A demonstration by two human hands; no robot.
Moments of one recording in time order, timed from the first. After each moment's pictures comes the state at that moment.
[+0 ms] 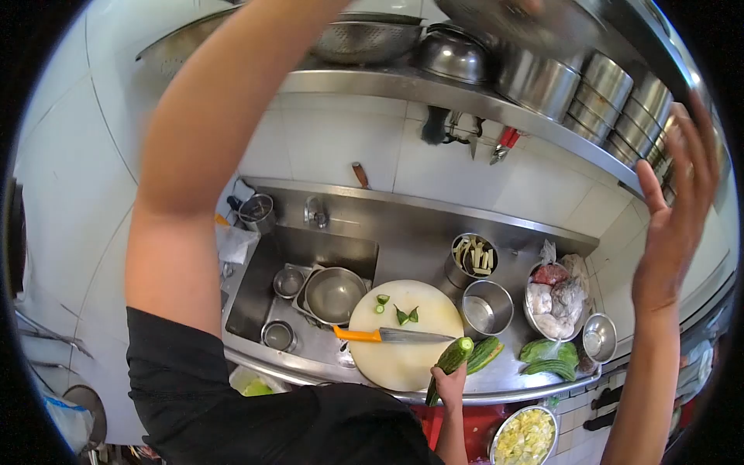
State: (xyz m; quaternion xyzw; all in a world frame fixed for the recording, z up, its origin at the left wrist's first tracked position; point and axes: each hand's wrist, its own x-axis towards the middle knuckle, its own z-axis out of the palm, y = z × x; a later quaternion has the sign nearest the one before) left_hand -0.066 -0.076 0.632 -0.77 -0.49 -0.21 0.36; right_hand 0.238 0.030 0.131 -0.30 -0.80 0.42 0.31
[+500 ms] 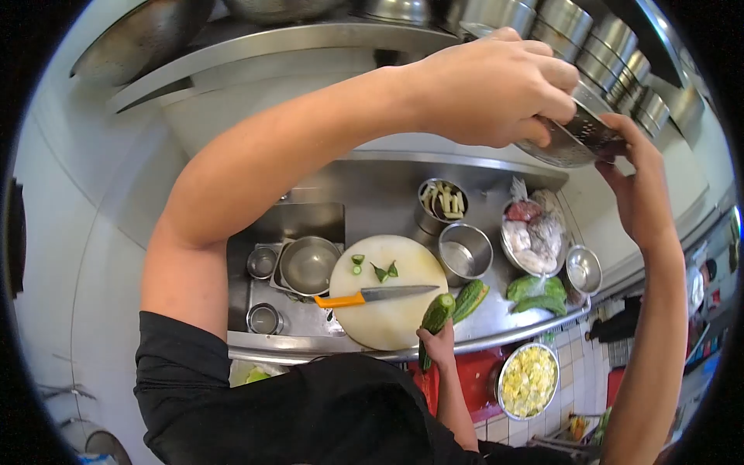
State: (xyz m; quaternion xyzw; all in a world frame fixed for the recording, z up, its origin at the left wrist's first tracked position) left_hand -0.004 -0.005 0.470 -0.84 -0.28 -0.32 0.33; right_hand 0.261 0.063 0.405 -0.29 -0.89 -0.04 0.35
